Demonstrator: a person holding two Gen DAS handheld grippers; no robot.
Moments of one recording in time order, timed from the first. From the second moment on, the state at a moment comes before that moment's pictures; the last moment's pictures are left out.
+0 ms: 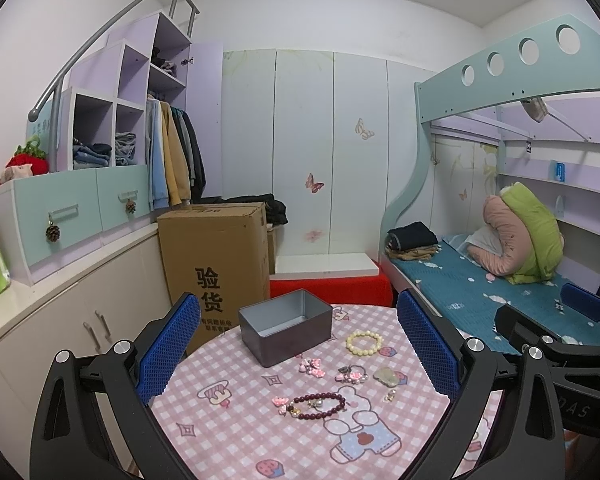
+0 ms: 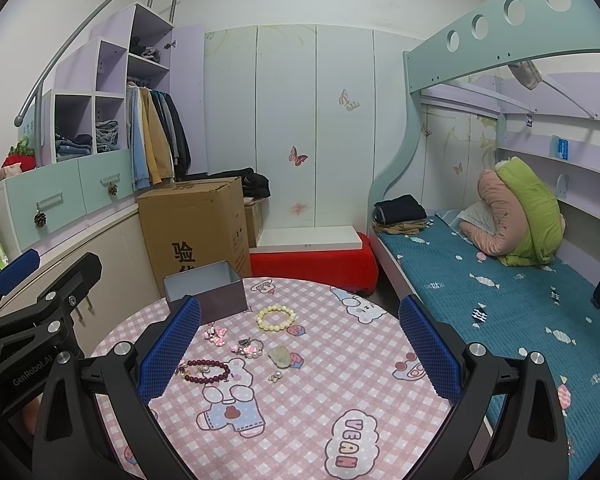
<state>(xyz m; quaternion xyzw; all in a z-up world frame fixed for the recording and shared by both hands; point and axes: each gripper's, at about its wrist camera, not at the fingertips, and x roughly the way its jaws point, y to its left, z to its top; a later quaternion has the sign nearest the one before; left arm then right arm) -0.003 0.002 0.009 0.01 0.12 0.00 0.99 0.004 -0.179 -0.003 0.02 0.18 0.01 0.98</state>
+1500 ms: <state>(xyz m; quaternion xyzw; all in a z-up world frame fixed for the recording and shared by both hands) 0.129 0.046 -0.152 -0.03 0.43 -0.02 0.90 0.119 -0.193 -0.138 0.03 0.40 0.01 0.92</state>
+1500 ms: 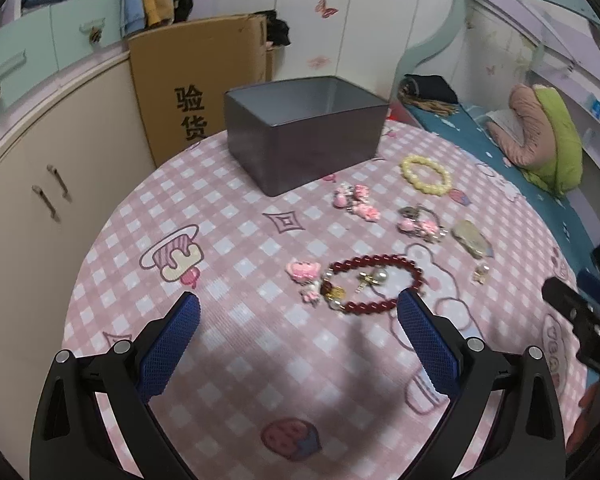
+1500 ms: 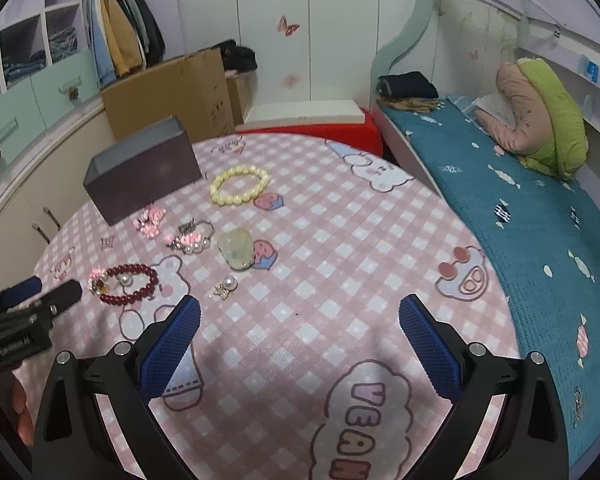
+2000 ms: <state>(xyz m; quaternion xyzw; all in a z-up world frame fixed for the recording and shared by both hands) 0.156 0.067 -0.167 -0.02 0.46 0.00 0.89 0.143 -0.183 -0.152 0.02 0.43 0.02 0.90</state>
